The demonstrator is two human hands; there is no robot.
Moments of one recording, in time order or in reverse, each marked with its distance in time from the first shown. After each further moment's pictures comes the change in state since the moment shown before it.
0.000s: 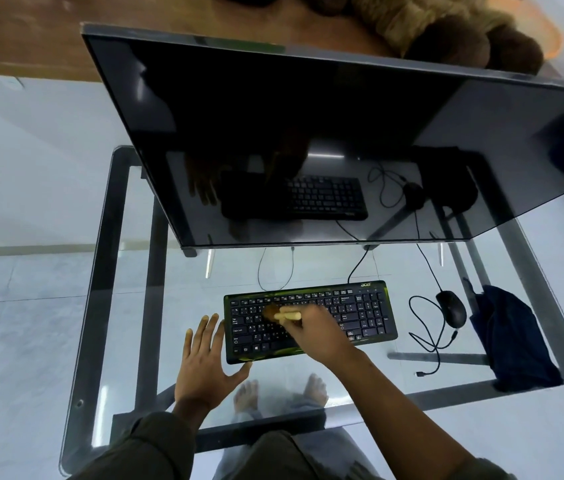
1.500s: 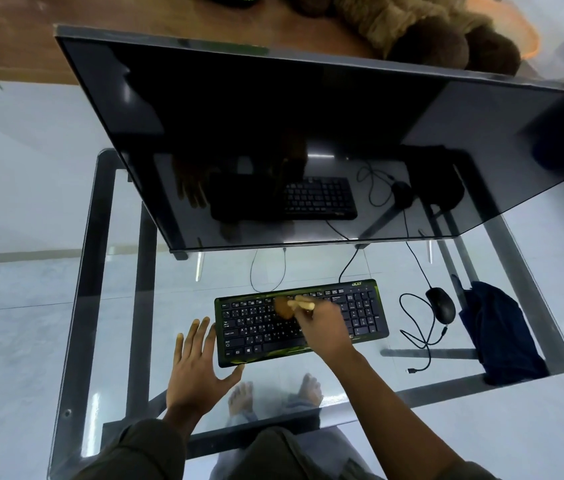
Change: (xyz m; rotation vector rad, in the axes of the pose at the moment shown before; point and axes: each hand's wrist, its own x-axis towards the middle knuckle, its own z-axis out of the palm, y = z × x) left_hand 0.001 0.001 -0.001 -0.020 0.003 0.010; right_hand 0.002 0.021 -0.005 0.051 0.197 0.130
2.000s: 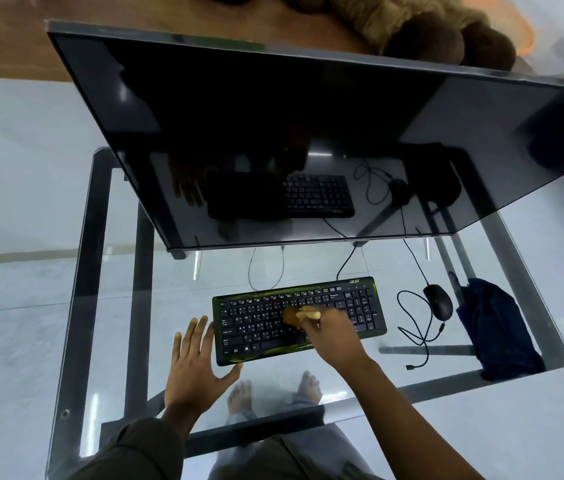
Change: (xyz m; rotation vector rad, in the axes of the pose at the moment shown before) left_hand 0.000 -0.002 0.002 0.011 -0.005 -0.001; right_hand -0.016 0.015 -0.013 -0.085 -0.077 -0.020
